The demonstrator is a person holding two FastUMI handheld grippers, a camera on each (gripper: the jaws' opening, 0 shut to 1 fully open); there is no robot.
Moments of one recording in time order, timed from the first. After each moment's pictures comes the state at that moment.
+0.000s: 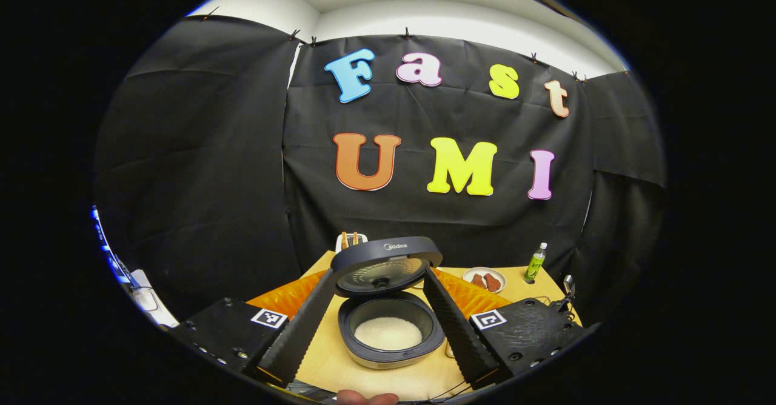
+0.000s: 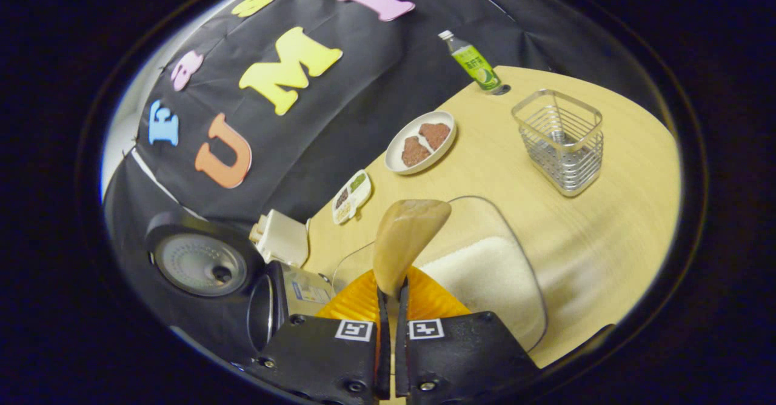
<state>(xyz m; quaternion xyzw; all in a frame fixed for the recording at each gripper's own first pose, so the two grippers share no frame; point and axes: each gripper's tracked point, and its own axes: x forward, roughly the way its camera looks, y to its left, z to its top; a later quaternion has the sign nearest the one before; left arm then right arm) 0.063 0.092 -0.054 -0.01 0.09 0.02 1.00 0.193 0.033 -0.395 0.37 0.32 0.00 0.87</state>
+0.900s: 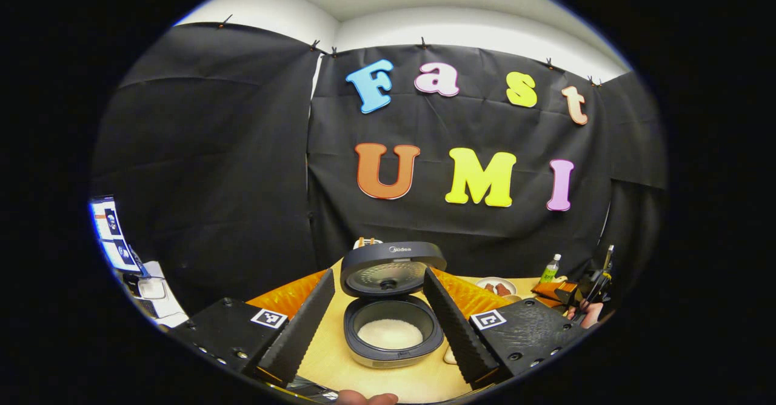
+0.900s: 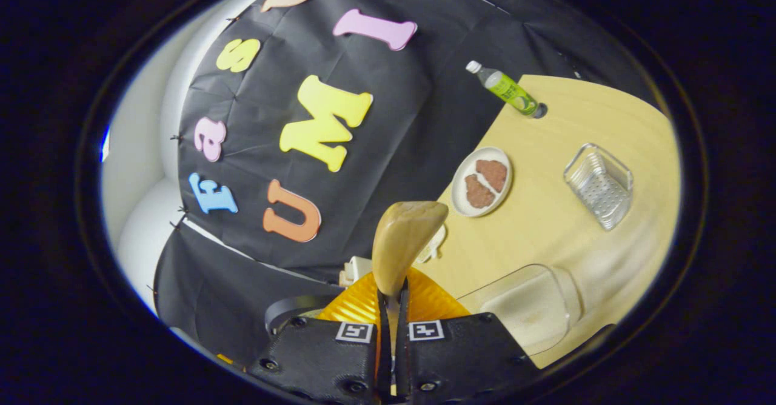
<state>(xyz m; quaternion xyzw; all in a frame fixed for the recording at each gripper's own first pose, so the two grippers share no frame) 0.034 0.099 -0.045 -0.01 0.08 0.10 0.99 0.228 0.053 -0.221 0.48 0.26 0.11 0.83</state>
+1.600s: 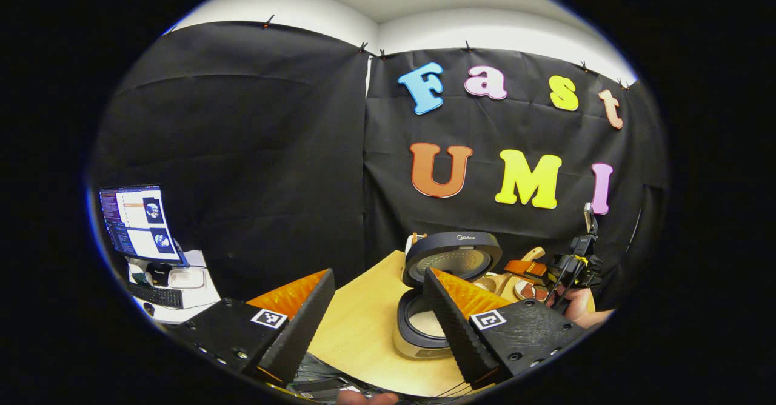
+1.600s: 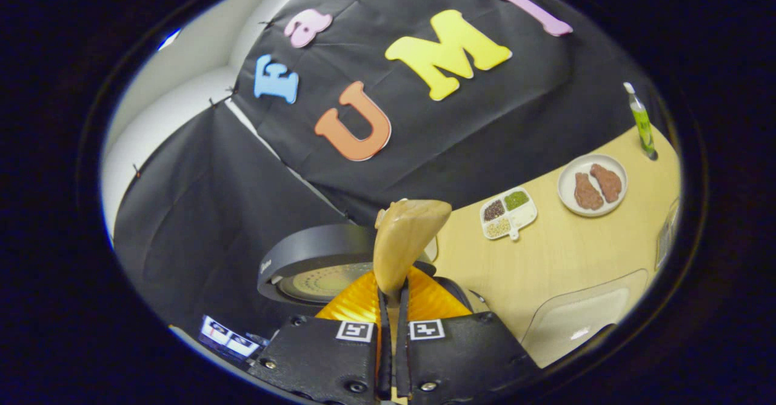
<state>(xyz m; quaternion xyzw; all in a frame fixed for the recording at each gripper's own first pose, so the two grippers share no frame) -0.025 0.168 -0.052 -0.02 0.08 0.21 0.97 0.226 0.259 -0.221 0.23 0.28 0.27 0.89</state>
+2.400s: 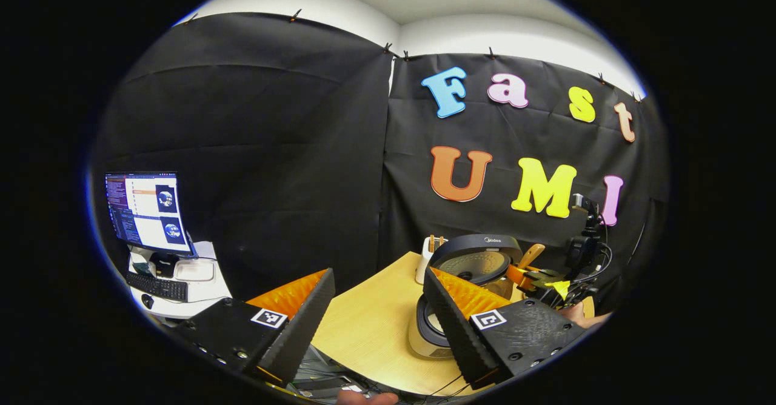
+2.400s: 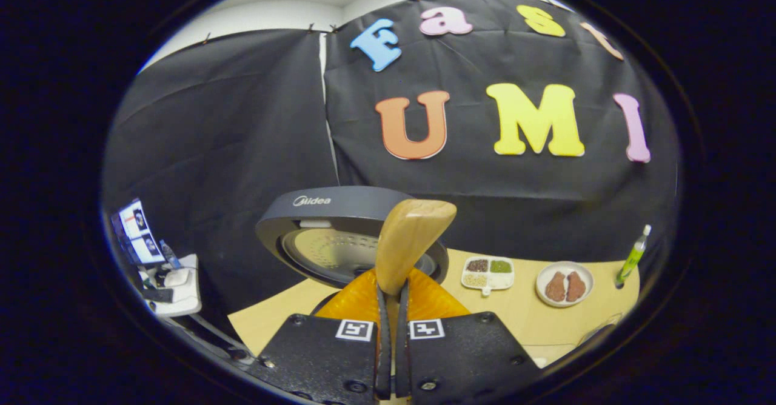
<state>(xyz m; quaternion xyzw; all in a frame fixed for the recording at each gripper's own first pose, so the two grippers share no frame) -0.047 0.202 -0.051 -0.04 0.07 0.23 0.97 0.198 0.303 -0.217 -0.05 0.16 0.29 0.94</state>
